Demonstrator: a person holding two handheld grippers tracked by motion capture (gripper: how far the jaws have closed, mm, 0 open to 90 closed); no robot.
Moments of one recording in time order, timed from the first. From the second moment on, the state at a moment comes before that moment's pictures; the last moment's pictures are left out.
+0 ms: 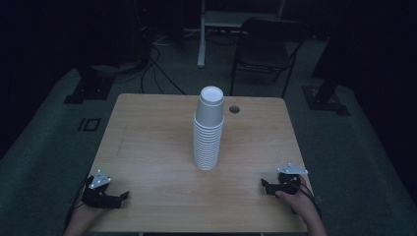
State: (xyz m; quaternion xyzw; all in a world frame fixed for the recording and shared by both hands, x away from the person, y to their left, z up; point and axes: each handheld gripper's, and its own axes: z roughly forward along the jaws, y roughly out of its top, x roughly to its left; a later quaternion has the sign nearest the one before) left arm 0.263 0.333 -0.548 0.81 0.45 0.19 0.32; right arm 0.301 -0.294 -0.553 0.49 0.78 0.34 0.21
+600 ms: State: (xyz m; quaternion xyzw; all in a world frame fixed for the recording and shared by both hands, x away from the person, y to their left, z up) left arm 0.278 0.322 -0.543 0.82 0.43 0.16 0.34; right arm 0.303 -0.292 -0.552 0.49 0.78 0.34 0.21
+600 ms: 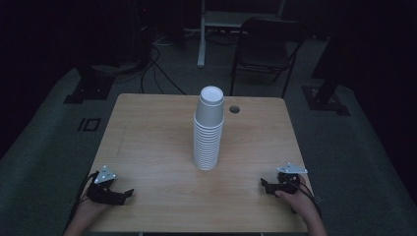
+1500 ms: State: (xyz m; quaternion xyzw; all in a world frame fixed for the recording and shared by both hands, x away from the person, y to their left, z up) left arm 0.309 0.267 -0.495 0.81 0.38 0.16 0.42; right arm 0.303 -0.292 -0.552 0.49 0.78 0.34 0.20
